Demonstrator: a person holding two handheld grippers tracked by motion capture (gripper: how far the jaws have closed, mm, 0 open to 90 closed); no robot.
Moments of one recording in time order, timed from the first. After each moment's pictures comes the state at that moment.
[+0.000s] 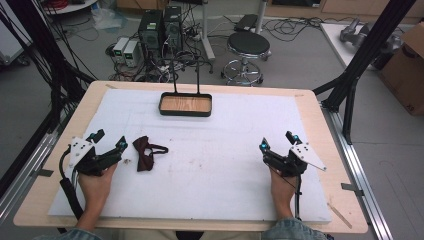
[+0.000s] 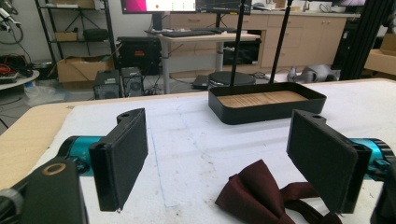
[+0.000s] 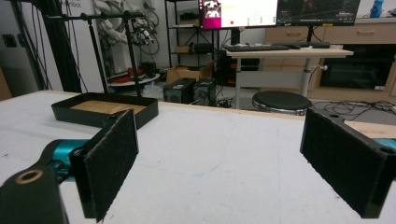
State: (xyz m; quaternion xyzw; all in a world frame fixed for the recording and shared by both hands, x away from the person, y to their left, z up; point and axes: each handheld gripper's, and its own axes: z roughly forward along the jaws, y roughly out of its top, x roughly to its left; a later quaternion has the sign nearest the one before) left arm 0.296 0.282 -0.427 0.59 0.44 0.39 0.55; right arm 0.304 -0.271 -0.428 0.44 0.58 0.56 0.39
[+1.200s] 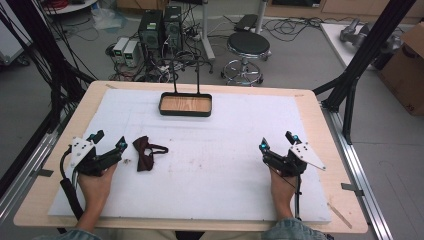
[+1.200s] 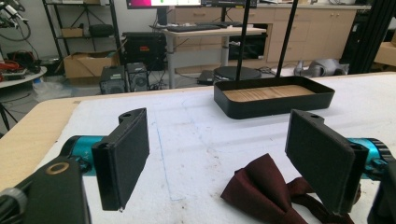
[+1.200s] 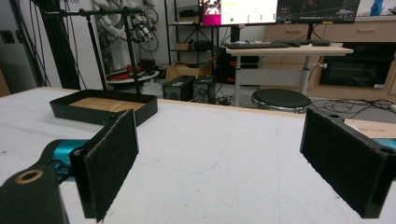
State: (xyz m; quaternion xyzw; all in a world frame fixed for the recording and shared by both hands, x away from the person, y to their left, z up) left arm 0.296 0.281 -0.428 0.59 0.45 0.40 0.54; right arm 0.304 -0.270 -0.428 0.44 0.59 0.56 0.39
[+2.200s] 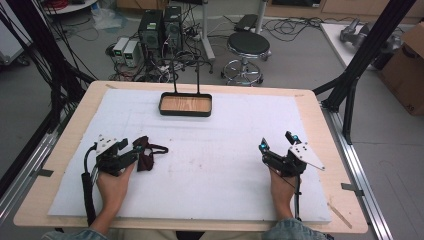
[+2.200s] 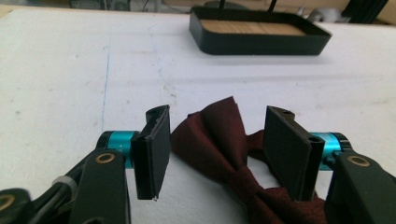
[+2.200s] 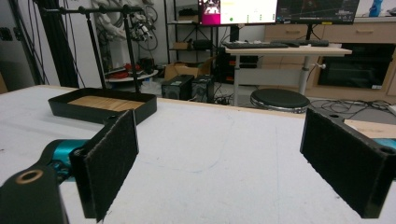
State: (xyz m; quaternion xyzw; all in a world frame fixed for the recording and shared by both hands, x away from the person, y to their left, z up) left arm 0.315 0.241 -0.445 0.64 0.54 0.29 0.47; right arm 0.305 -0.270 -0.428 0.44 0.59 0.56 0.39
